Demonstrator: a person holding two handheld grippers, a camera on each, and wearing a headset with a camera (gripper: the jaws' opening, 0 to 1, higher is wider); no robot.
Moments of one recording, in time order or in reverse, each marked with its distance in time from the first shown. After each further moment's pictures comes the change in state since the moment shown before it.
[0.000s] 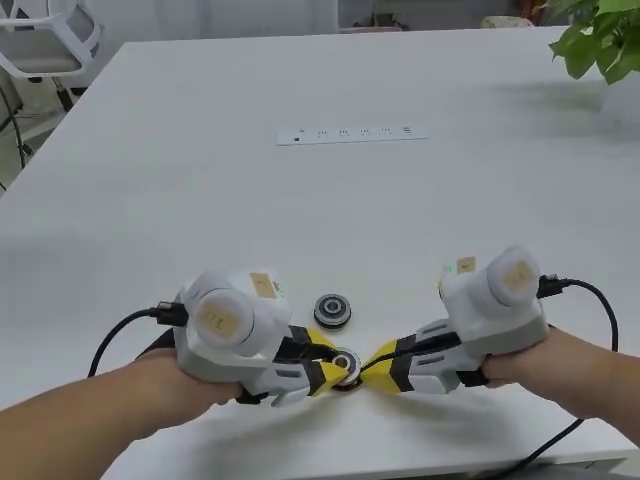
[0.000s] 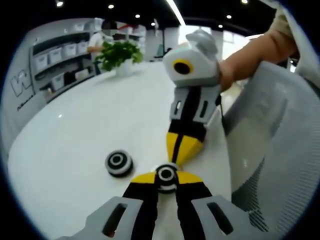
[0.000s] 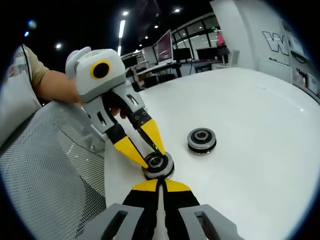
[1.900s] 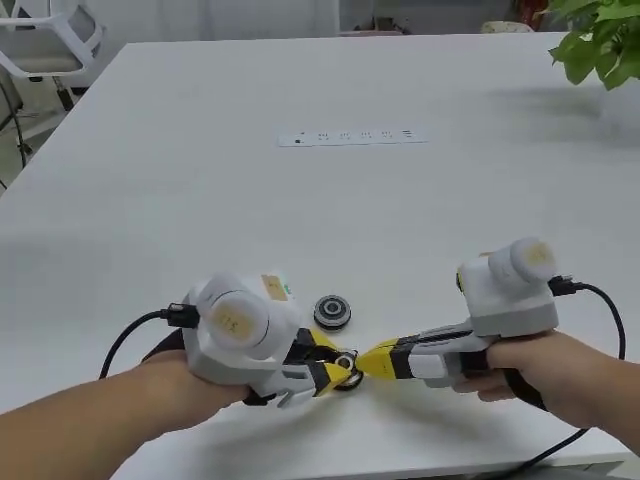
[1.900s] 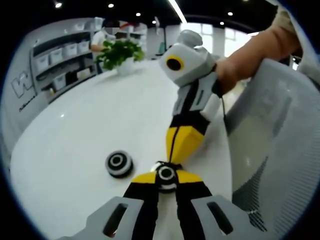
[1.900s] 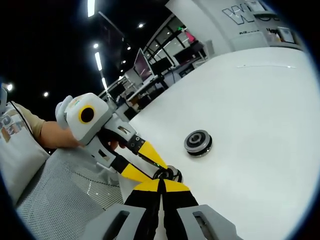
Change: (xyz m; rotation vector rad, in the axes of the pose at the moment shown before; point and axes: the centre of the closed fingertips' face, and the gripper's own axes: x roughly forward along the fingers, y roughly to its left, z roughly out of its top) left arm 0.001 -0.002 0.000 0.008 0.021 0.027; right arm -0.006 0.007 0.020 0.325 -0.151 0.072
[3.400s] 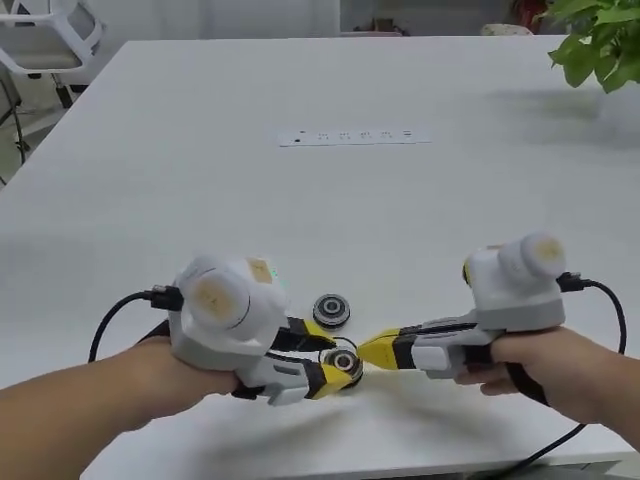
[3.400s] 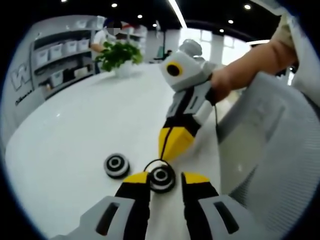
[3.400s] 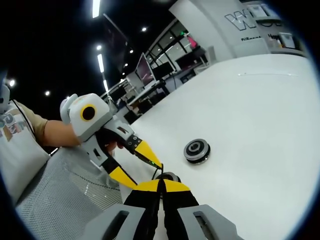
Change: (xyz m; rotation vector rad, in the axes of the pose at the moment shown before) left arm -0.016 -0.005 0.011 -0.056 -0.041 -0.065; right arm -0.006 0.003 0.013 -0.030 -0.042 -0.008
